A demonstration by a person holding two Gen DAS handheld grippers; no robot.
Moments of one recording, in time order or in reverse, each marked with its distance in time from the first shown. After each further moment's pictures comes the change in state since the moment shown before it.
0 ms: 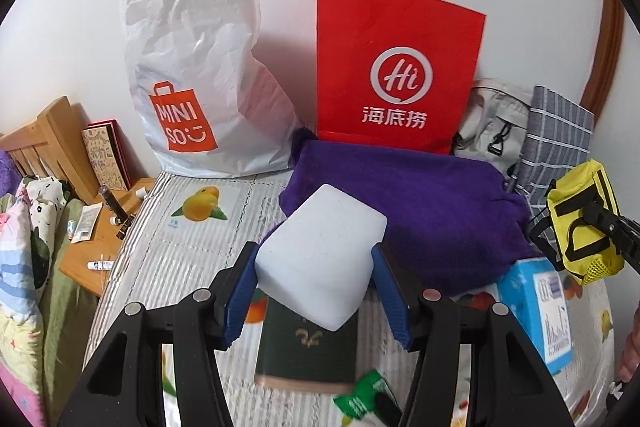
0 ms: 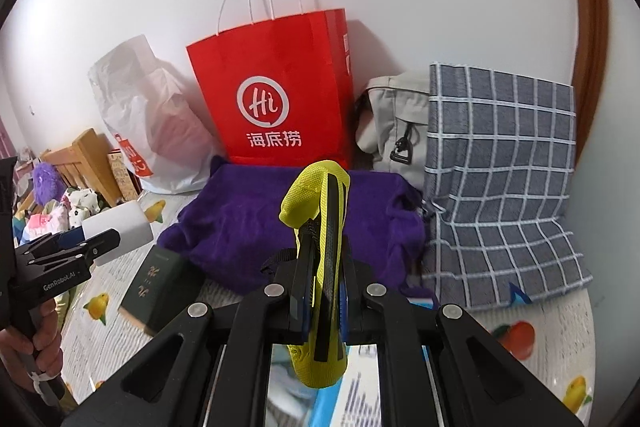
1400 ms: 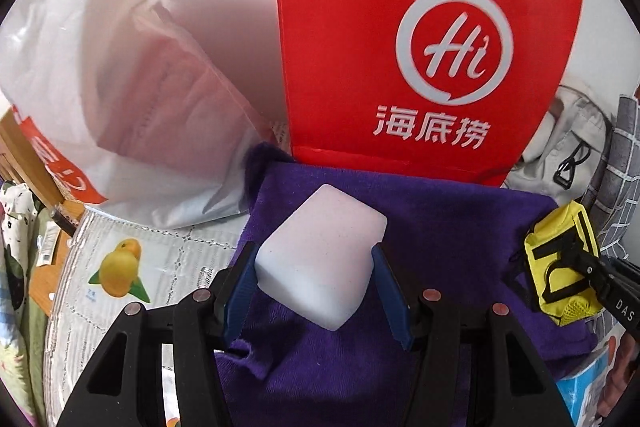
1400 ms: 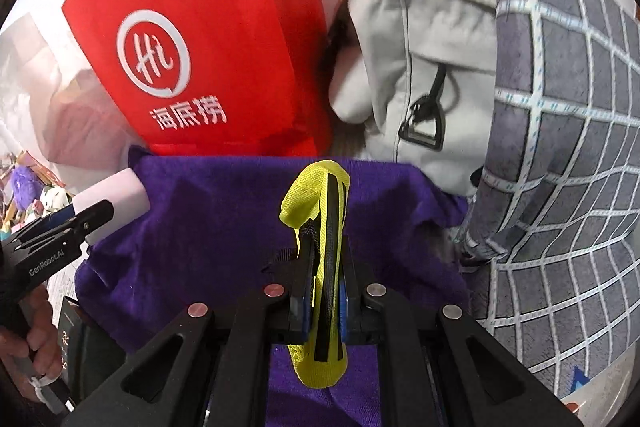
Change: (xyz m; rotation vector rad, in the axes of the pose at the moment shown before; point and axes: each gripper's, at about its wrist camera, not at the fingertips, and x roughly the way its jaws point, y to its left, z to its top) left arm 0.163 -0.031 0.067 0.006 0.089 0.001; right arm 0.181 -0.035 0.032 0.072 0.208 0.017
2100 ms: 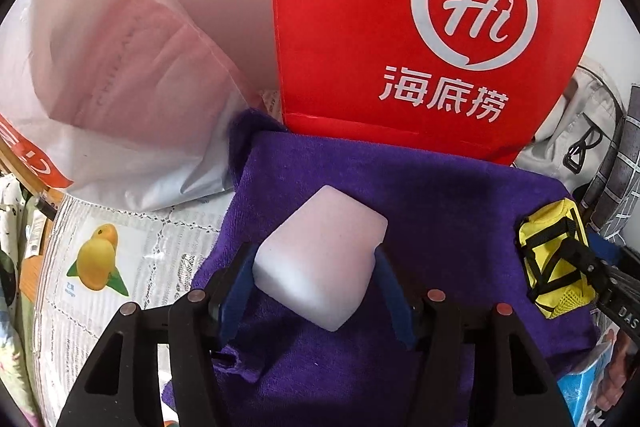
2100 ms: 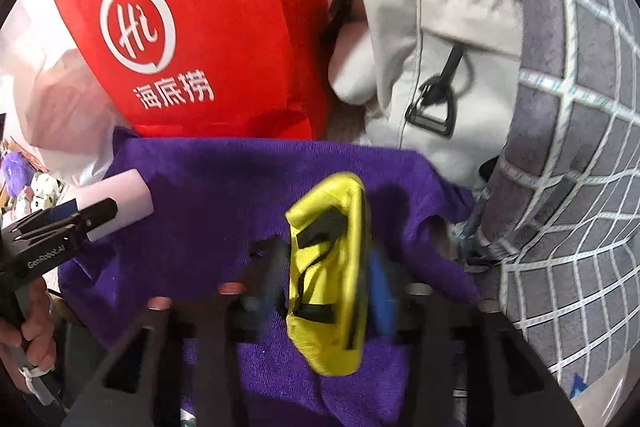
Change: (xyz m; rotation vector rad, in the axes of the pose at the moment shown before) left arm 0.030 -0.002 -0.002 -0.003 0.090 -0.040; right arm 0.014 0.008 0.001 -0.057 0.006 -0.073
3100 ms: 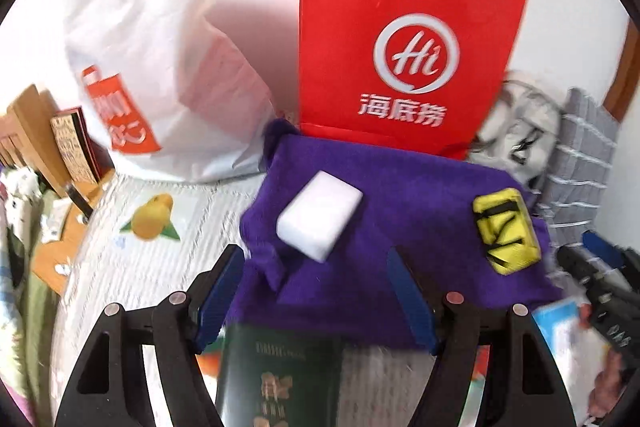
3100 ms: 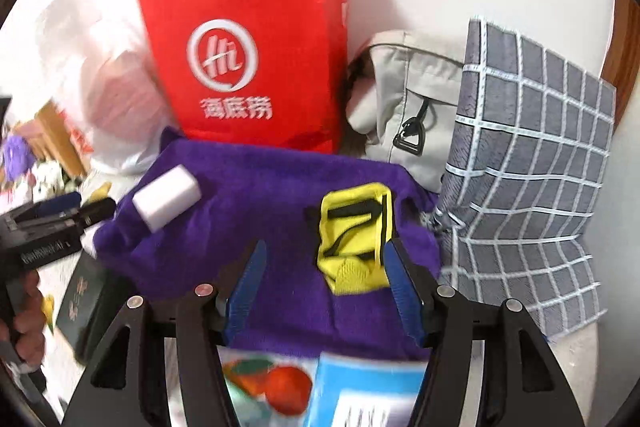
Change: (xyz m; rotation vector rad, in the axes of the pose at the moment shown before) left arm -0.110 0.021 -0.061 -0.034 -0.114 -0.030; right arm -0.108 0.027 -0.051 -0.088 -0.109 -0.061
